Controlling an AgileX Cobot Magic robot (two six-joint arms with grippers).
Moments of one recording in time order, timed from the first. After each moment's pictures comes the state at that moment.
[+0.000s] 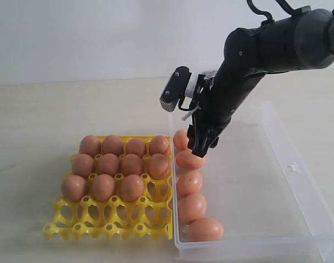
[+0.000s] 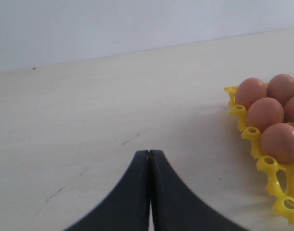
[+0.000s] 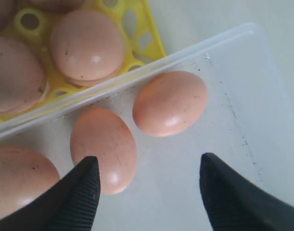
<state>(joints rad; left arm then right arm) -0.09 0.03 0.00 0.10 0.33 -0.03 0.48 1.97 -1.35 0.12 0.67 -0.82</state>
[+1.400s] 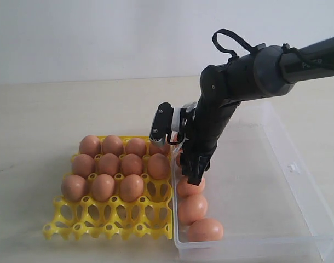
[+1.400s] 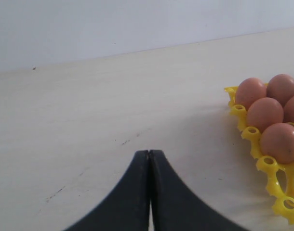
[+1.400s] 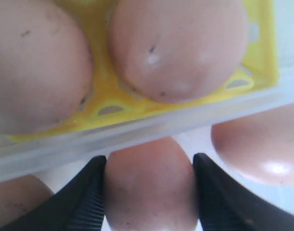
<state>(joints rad) -0.09 0.03 0.00 0.10 0.33 -0.03 0.53 2.11 -1.36 0.12 0.66 -0.93</state>
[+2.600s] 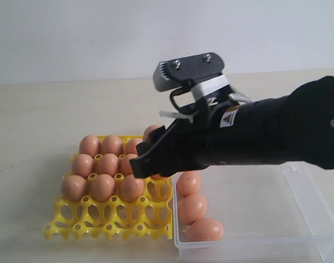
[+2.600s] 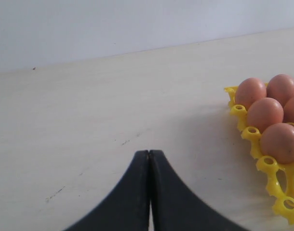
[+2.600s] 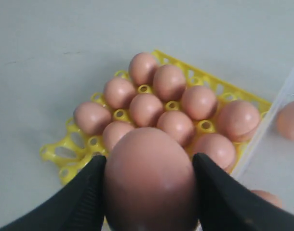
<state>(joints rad) -0.09 0.03 0.00 0.10 0.33 -0.03 0.82 1.45 -0.79 0.51 0.11 -0.28</state>
